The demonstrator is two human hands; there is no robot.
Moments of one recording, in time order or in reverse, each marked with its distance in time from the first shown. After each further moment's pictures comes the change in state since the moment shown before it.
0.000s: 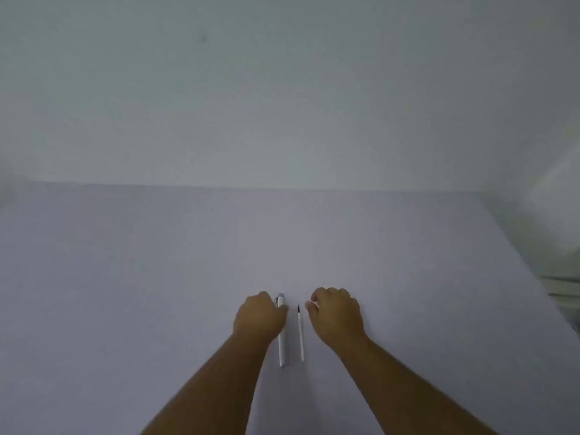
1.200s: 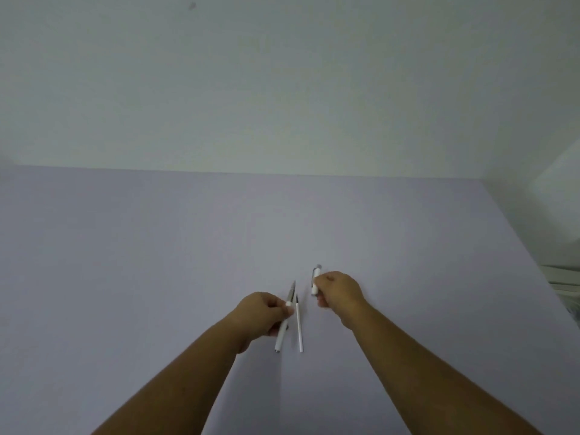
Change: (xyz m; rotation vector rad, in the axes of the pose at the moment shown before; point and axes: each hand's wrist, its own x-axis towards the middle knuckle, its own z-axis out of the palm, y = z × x) left_hand -0.020 -0.006 -0.023 -0.650 -0.428 -0.009; right_hand 0.031 0.009 -0.015 0.849 -0.217 0.452
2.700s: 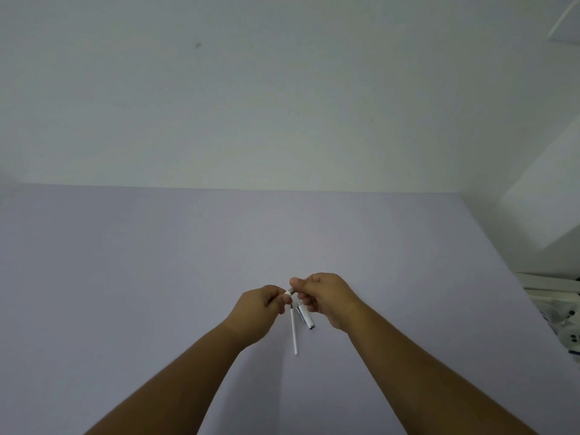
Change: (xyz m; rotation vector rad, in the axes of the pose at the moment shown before) left_hand -0.032 0.017 0.000 0.357 0.160 0.403; right_hand -0.045 -0.026 -0.010 0.294 -0.287 -0.117
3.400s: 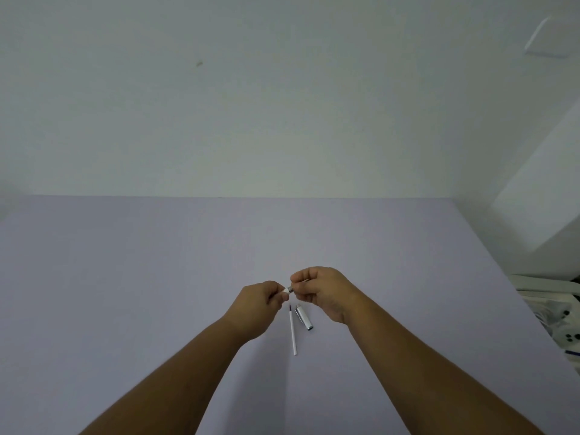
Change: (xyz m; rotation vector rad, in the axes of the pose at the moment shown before) left_hand -0.003 0.015 -0.007 0.233 0.054 0.083; right_hand -0.010 -0.016 -0.003 0.056 -0.059 -0.058
